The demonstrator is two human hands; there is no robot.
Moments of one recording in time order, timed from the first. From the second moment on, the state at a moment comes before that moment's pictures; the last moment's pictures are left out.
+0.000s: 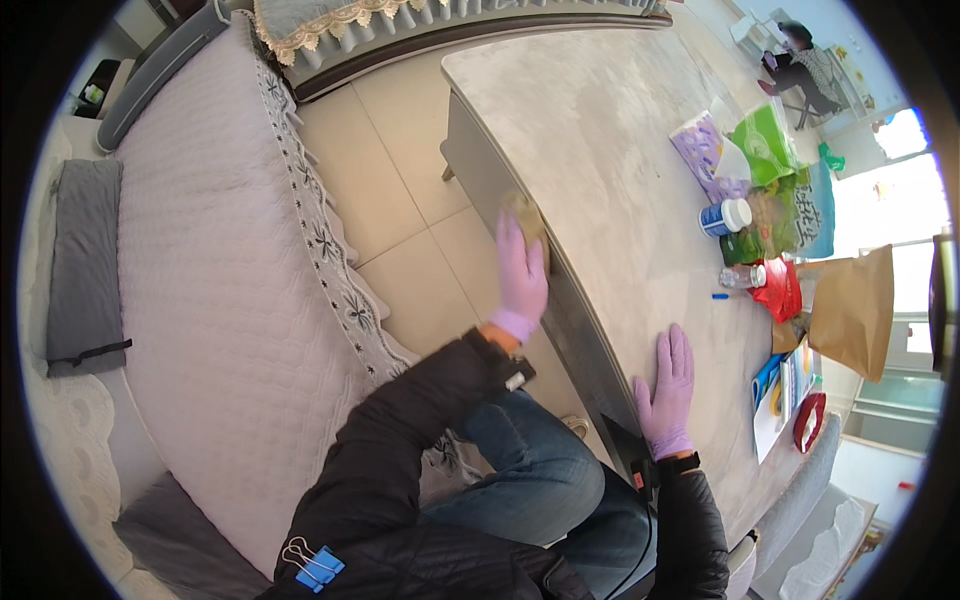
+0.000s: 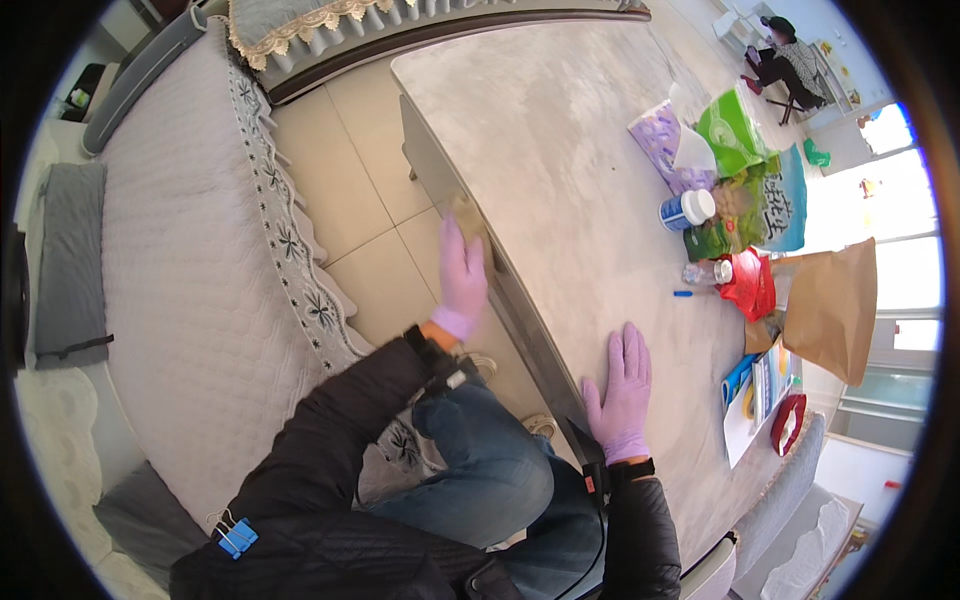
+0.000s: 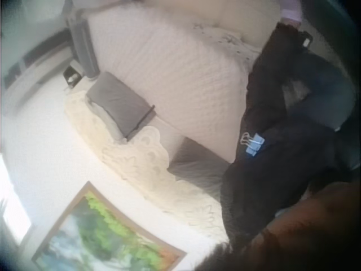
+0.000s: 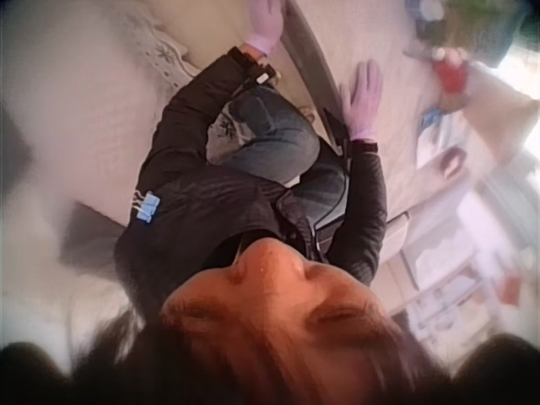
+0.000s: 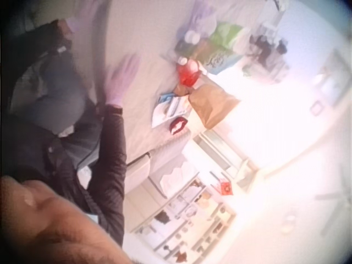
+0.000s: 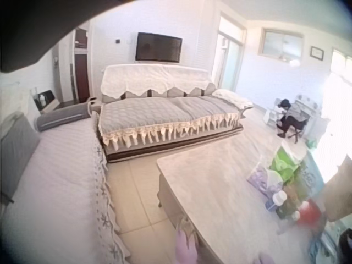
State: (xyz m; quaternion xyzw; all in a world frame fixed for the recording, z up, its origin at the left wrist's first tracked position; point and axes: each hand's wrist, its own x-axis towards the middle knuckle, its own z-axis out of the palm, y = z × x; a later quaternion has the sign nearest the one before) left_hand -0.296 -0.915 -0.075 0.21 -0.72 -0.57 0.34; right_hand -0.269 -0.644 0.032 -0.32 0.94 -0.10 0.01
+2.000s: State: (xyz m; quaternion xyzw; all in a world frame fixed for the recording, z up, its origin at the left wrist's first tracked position) left_hand -0.307 -0.777 0.025 -0.06 -0.74 -0.67 0.02; right_hand -0.263 -0.622 0.055 -0.08 0.91 -0.40 -0.08
